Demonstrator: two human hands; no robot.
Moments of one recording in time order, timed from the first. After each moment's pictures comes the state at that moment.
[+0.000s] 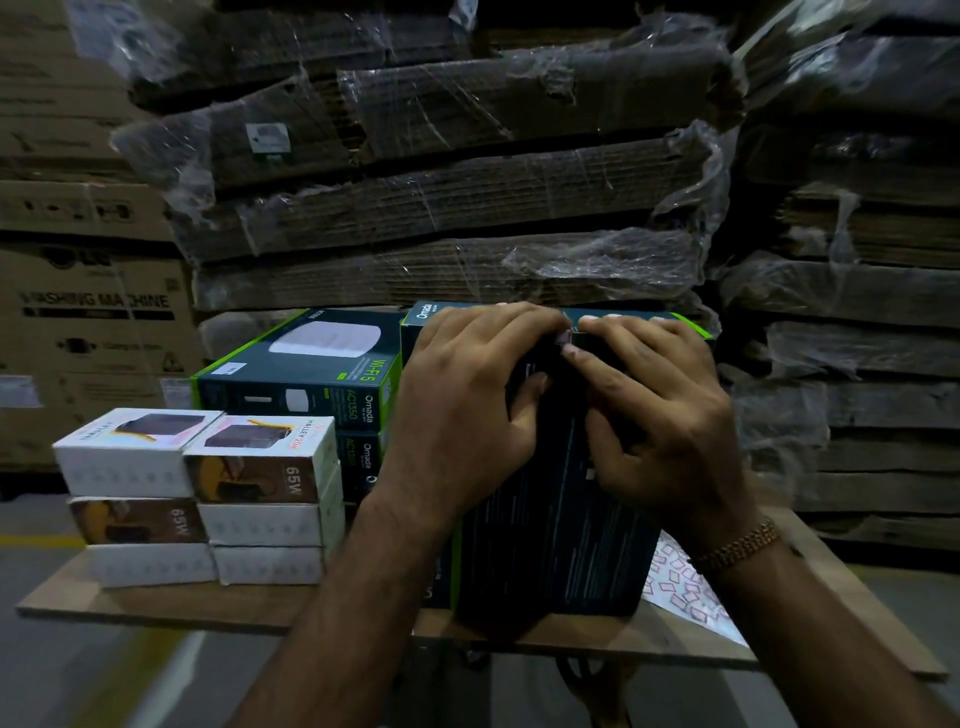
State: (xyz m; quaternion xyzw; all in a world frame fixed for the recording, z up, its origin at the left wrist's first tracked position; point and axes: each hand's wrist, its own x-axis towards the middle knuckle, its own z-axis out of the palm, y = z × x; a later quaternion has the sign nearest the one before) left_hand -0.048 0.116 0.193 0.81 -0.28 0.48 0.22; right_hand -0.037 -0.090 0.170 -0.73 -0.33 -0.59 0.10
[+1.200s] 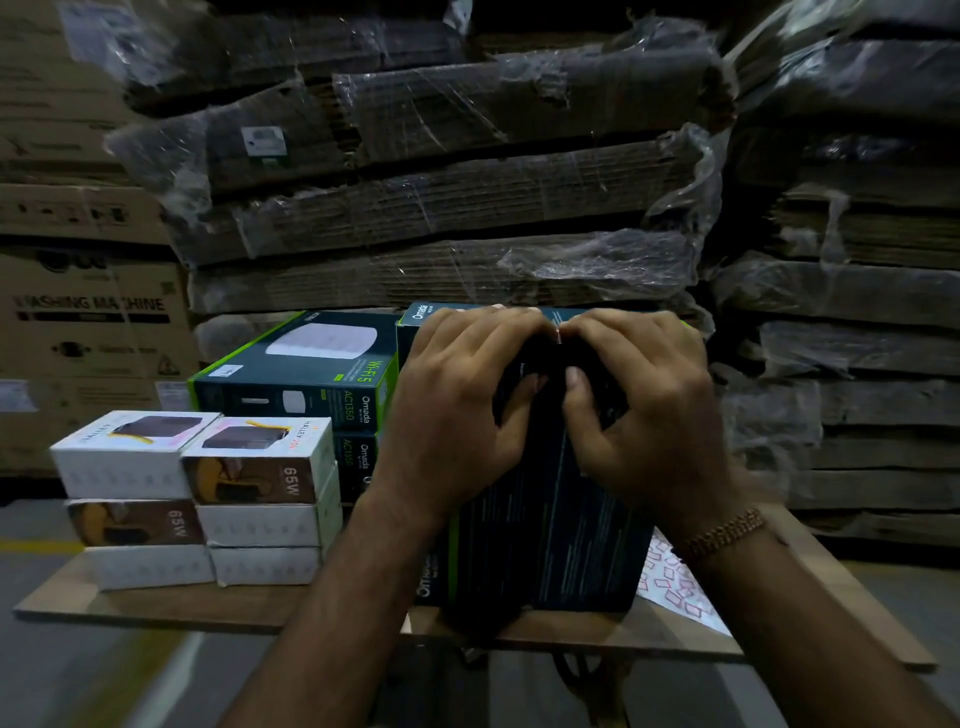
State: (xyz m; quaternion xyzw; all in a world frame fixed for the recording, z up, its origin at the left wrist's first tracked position) left_hand -0.038 0.121 0.185 0.78 -0.31 0.50 0.21; right_hand -0.046 -0.074 0.183 -0.76 -0.26 -0.57 0.16
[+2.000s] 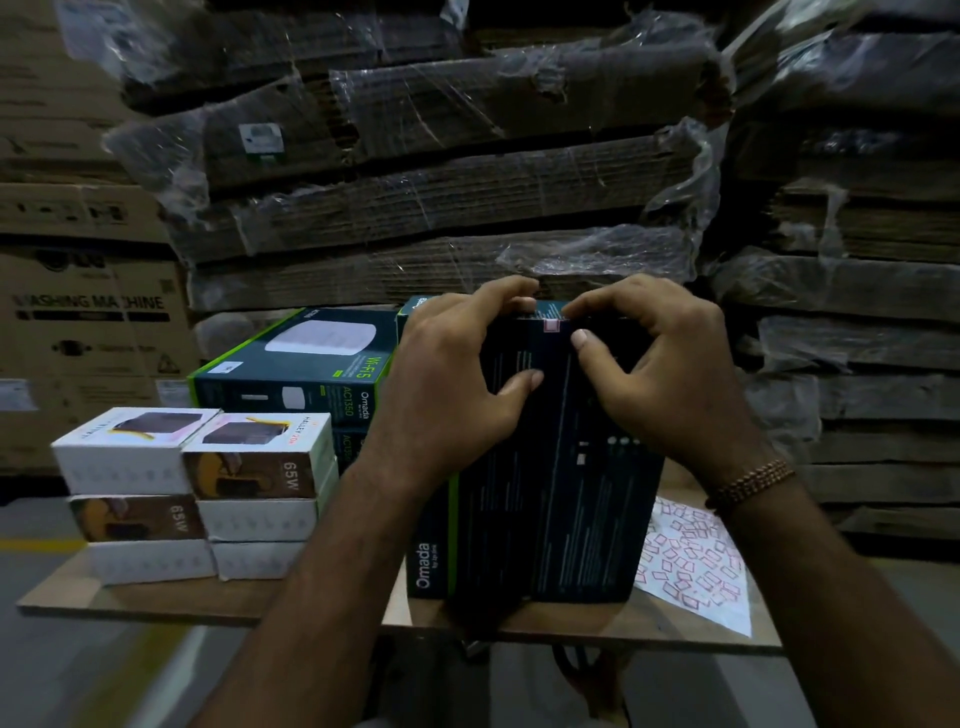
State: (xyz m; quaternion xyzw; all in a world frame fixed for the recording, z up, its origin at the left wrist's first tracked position) left_hand -0.043 0.126 0.205 0.81 -0.28 0.41 0.29; right_hand -0.047 -0.085 0.217 -0.79 -0.26 -0.48 0.28
